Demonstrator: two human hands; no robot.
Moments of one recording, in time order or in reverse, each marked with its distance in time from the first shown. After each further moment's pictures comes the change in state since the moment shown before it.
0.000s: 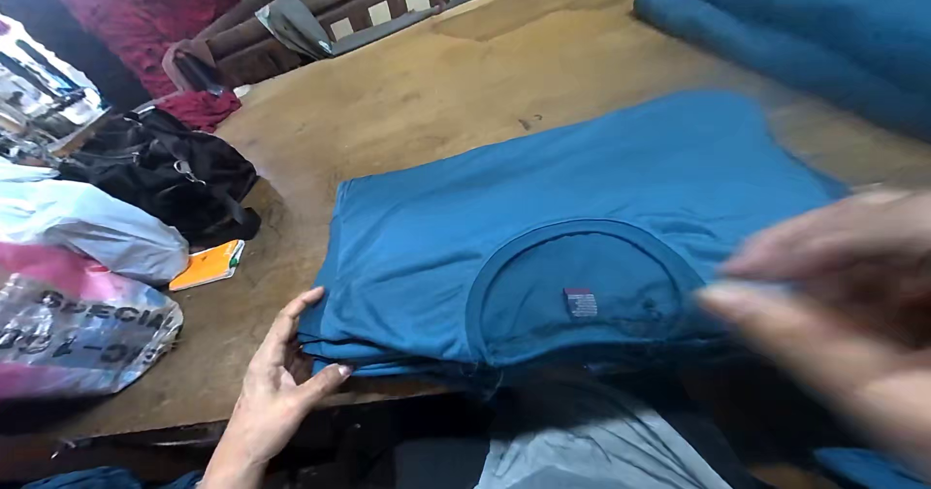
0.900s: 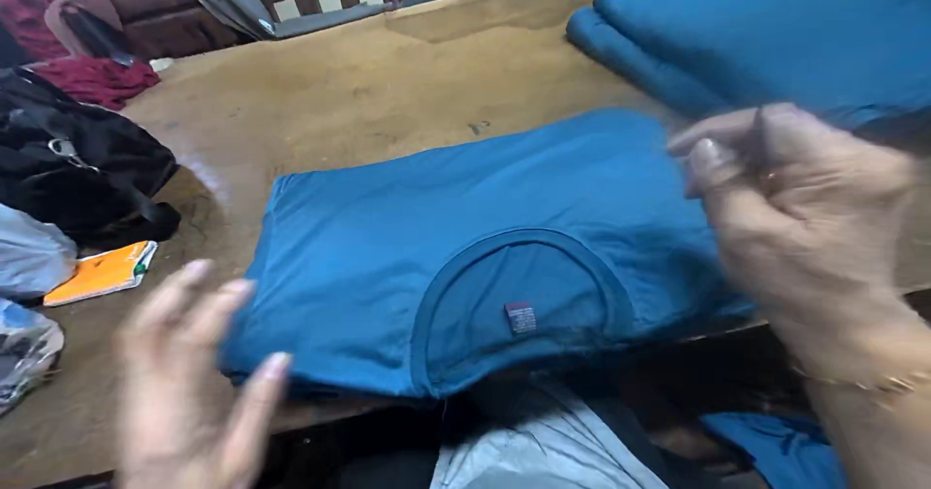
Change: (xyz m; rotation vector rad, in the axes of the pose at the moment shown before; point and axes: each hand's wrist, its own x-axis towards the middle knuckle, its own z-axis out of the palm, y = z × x) left_hand 0.000 0.047 0.017 0.547 0.133 0.371; right_hand 0.054 0.062 -0.011 -0.300 0.118 -0.071
